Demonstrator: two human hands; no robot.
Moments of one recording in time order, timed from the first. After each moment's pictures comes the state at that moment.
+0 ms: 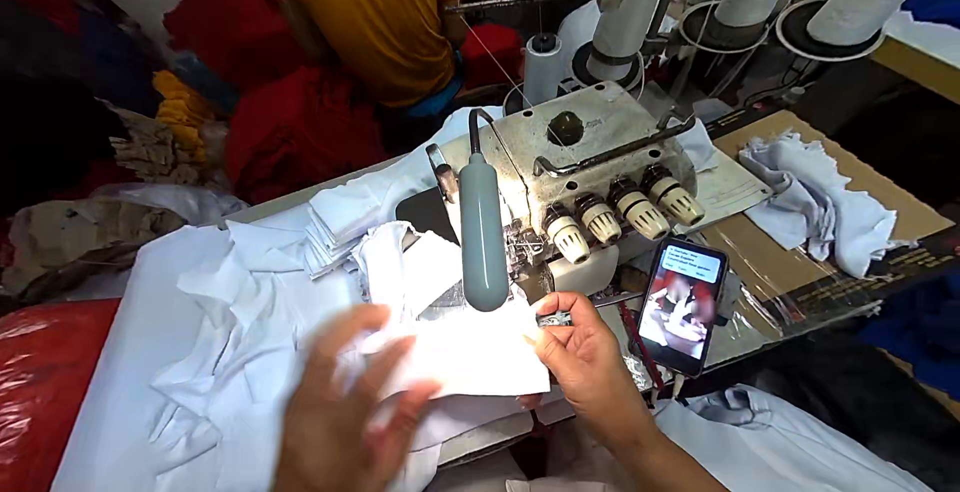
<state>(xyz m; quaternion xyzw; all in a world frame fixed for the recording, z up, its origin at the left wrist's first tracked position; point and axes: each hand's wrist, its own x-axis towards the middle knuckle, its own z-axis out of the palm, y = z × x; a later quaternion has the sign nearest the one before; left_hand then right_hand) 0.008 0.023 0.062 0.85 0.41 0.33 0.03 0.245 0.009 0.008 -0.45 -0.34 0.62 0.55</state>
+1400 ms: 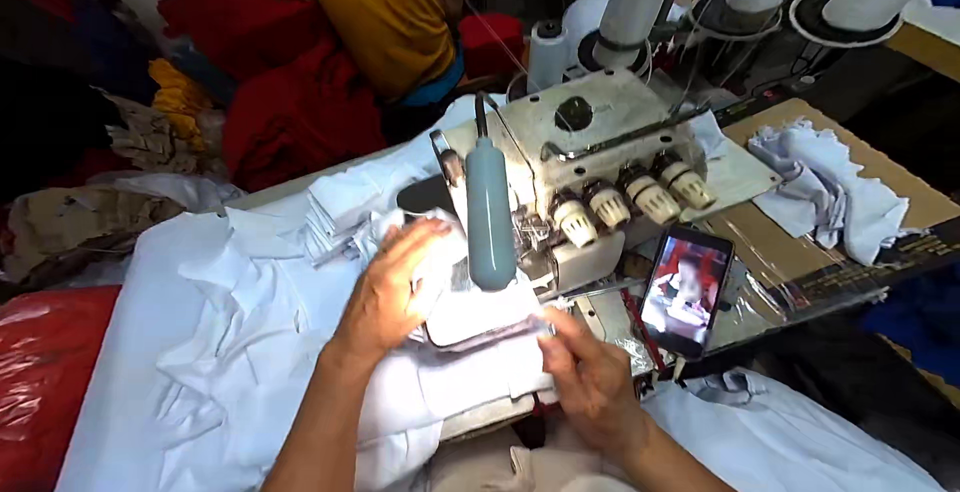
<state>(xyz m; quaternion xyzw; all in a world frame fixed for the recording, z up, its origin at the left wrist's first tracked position) 0.009 0.113 0.005 0.86 0.40 0.29 0.07 0.249 -0.010 -0.054 -0.48 -0.65 0.18 0.56</state>
